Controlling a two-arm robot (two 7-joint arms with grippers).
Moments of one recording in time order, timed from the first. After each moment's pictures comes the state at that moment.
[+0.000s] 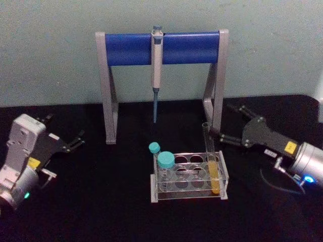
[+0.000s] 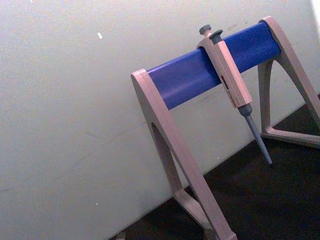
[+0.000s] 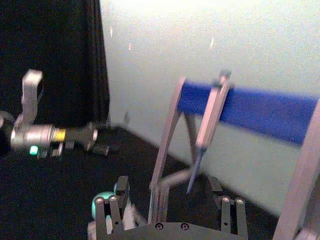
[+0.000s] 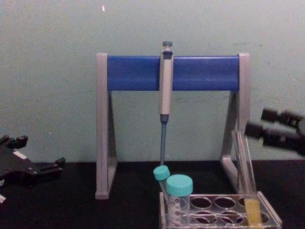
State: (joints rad) left arm -0.20 0.60 0.45 -1.41 -0.25 -0.12 0.03; right arm 0.29 0.59 -0.41 -1.37 0.68 -0.20 0.76
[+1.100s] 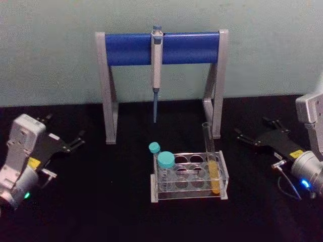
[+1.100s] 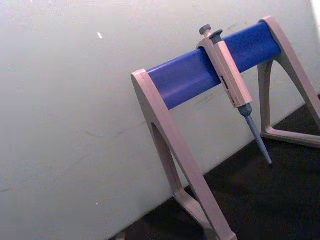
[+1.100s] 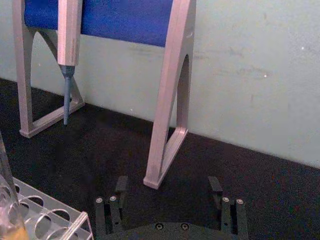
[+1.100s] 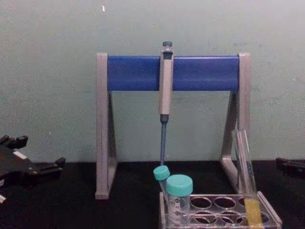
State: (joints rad) left arm -0.20 0.60 0.45 -1.41 -0.25 -0.12 0.03; right arm 0.17 0.51 -0.29 -1.48 0.40 0.12 0.21
